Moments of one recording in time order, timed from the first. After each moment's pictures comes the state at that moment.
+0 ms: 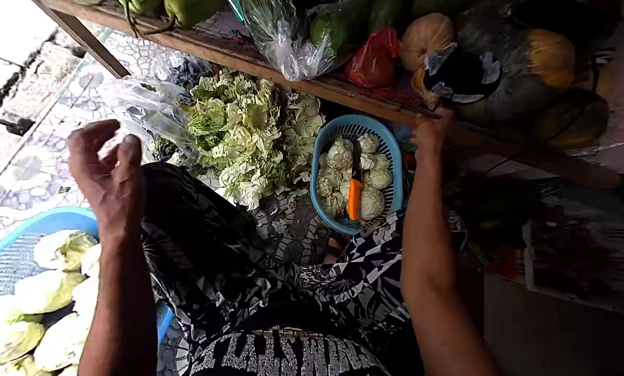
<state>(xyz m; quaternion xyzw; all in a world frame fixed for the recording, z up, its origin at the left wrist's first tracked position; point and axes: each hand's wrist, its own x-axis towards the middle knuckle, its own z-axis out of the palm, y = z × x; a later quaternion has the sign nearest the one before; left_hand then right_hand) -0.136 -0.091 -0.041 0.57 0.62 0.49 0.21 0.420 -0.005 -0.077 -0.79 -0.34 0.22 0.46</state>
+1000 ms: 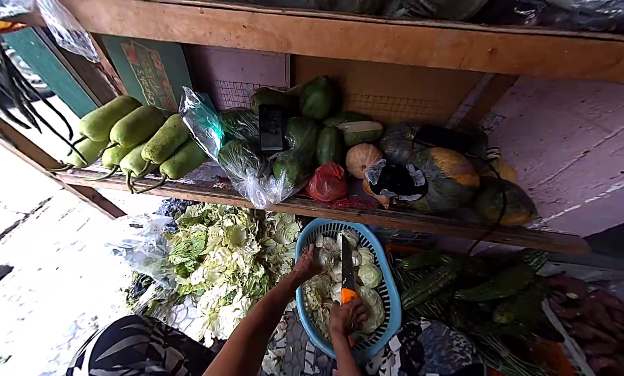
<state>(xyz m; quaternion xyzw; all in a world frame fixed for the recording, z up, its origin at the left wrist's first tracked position) 0.209 0.066 -0.243 0.78 0.48 0.00 0.40 0.274 -0.092 -0.251 -0.94 -0.14 0.21 0.22</state>
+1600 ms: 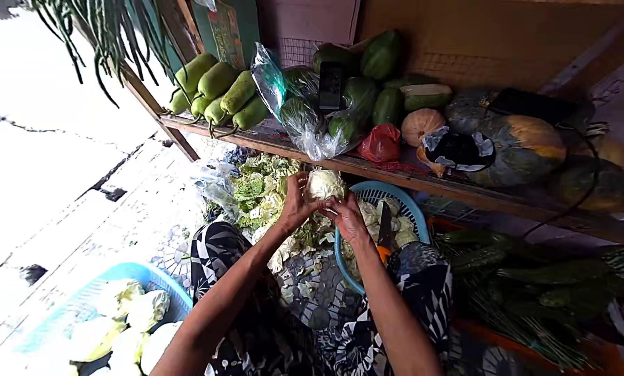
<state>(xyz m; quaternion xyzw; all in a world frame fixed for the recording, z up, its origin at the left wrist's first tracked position) 0.046 -0.007 -0.060 0.67 0.46 0.44 0.38 0.201 -0.038 -0.072 -0.42 -0.27 0.62 0.60</state>
